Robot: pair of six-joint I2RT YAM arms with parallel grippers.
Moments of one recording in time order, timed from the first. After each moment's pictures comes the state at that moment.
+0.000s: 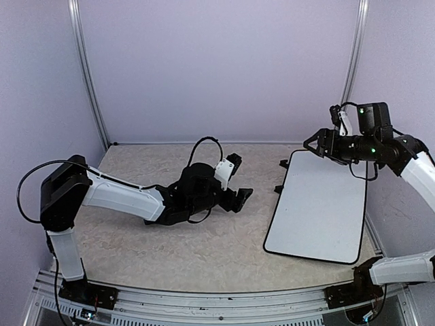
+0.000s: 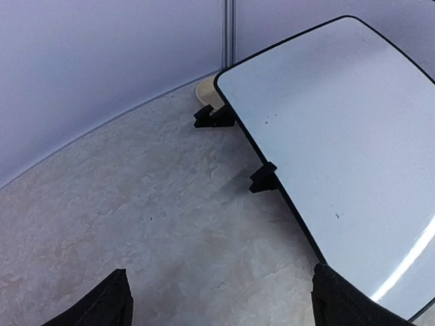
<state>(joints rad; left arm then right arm) -1.01 1.88 1.11 0.51 -0.18 -0.04 0.35 1.07 1.20 -0.63 -0.22 0.43</state>
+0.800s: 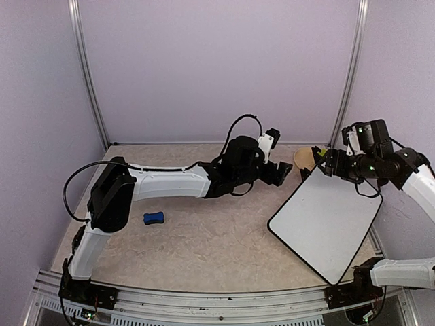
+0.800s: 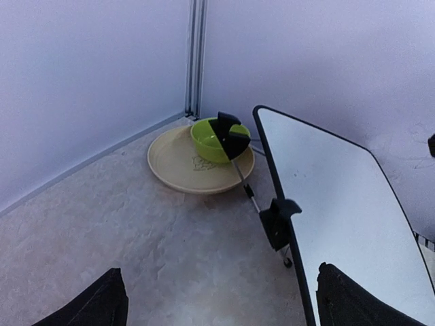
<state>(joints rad) -1.02 2.29 1.84 0.24 -0.11 -0.11 0.35 1.01 1.10 -0.76 0.06 0.45</state>
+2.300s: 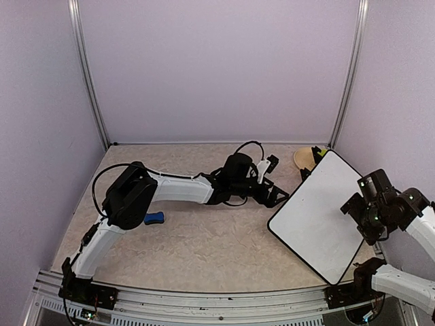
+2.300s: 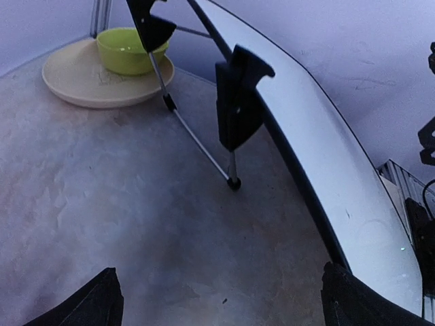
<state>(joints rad) -0.94 2.49 1.92 0.25 0.37 -0.19 0.35 0.67 0.70 -1.10 0.33 1.25</state>
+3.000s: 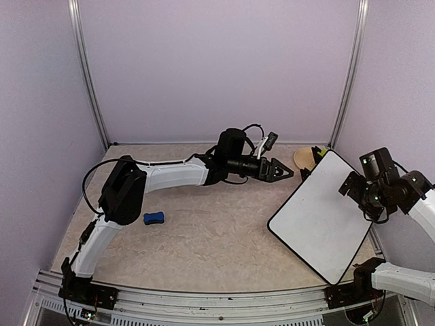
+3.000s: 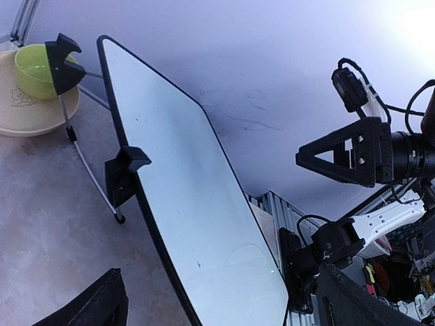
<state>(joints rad) -0.88 2.47 2.07 0.20 0.74 -0.52 0.35 0.80 0.87 -1.00 0.39 0.99</state>
